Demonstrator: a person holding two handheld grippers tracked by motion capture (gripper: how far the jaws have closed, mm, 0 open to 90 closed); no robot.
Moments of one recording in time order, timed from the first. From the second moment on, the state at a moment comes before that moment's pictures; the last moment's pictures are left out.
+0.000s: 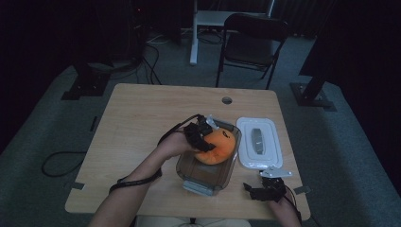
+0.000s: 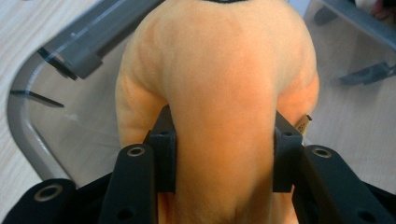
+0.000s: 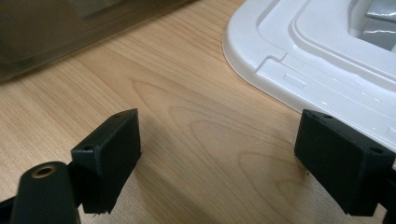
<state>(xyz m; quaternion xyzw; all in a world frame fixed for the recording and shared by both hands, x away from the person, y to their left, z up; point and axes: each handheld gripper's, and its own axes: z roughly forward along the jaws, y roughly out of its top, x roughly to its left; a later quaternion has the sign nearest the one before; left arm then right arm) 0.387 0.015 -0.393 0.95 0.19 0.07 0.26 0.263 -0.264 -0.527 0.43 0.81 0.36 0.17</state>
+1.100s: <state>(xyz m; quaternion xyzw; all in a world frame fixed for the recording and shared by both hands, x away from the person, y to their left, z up) 0.381 -0.002 -0.397 0.96 0.18 0.06 0.20 0.262 -0.263 -0.528 0.43 0.81 0.36 0.18</state>
